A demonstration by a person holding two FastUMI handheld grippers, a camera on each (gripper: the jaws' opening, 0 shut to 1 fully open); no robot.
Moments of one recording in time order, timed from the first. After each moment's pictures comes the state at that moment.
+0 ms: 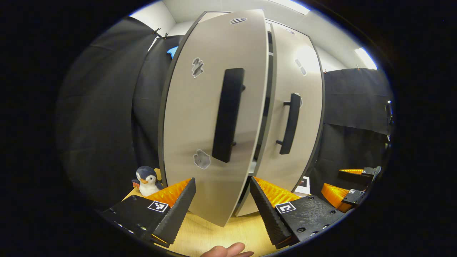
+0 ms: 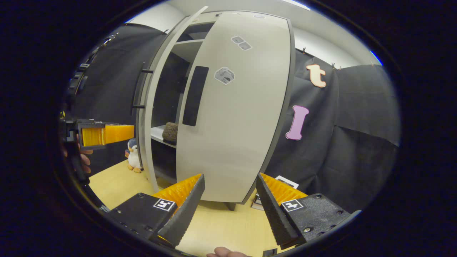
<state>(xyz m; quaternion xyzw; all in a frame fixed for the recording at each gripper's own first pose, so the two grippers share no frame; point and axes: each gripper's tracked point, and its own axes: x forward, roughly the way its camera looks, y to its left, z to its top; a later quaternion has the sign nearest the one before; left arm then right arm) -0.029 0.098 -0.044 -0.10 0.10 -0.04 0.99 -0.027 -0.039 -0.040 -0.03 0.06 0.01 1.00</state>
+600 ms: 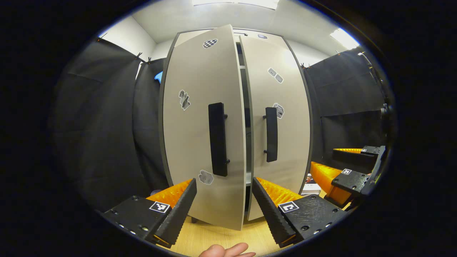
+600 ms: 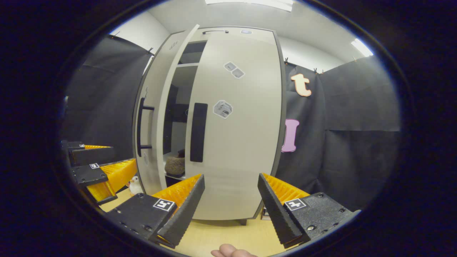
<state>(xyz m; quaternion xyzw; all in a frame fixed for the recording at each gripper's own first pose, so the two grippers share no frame) -0.032 0.099 -0.007 0.00 0.02 -0.05 1.00 -0.020 0.008 0.006 0.01 -0.02 -0.01 1.00</state>
